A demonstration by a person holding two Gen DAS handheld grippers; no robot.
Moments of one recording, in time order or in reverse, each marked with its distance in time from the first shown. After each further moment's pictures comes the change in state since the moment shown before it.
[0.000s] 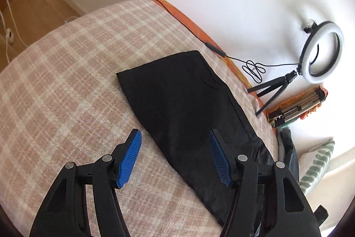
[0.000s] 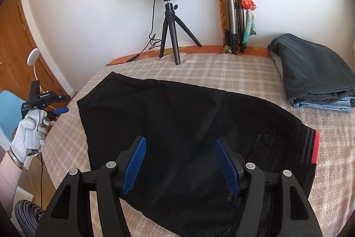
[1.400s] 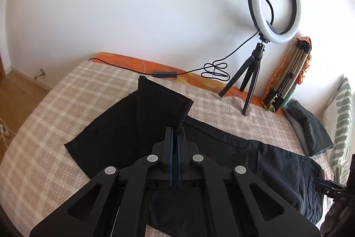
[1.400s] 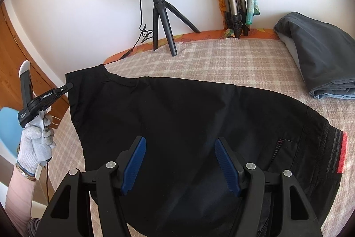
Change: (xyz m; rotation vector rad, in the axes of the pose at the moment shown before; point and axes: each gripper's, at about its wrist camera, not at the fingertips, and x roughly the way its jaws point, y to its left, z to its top) left arm 0.011 -0.108 -0.013 0.474 -0.226 0.058; right arm 0.038 -0.014 0.013 0.103 0.059 0.007
